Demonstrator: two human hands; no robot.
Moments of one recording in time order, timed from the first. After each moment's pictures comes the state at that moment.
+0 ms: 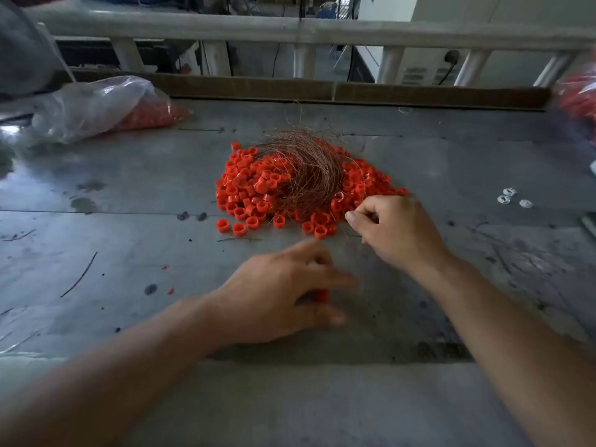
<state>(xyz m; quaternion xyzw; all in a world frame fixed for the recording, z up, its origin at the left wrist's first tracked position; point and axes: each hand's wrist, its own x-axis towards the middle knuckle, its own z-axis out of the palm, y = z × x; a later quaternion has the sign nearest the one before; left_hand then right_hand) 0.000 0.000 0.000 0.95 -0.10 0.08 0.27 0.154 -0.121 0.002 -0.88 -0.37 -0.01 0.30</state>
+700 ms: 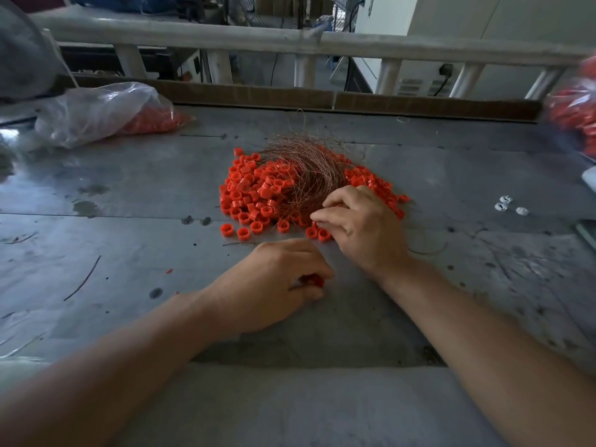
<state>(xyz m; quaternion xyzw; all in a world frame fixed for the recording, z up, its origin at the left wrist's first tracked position) 0.004 0.012 -0.001 0.95 -0.09 0.14 0.27 0.143 -0.091 -0.013 -0.73 -0.56 -0.27 0.30</state>
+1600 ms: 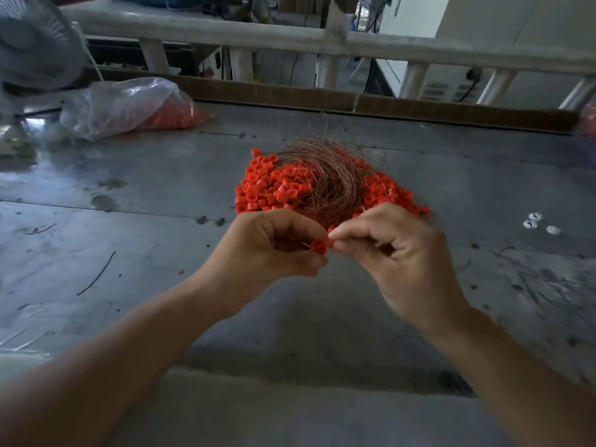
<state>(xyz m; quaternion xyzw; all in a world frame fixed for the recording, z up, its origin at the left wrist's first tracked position) 0.002 0.022 0.016 0.72 0.08 0.17 0.67 0.105 -0.114 0.018 -0.68 -0.53 -0.07 0.50</state>
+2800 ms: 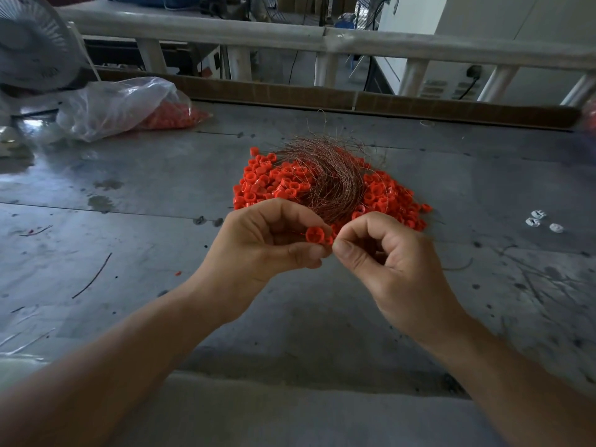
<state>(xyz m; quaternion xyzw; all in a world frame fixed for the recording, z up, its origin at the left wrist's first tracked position) 0.001 0.021 0.016 0.65 0.04 0.21 0.73 0.095 -0.115 0.017 -0.70 -0.47 0.06 0.54</state>
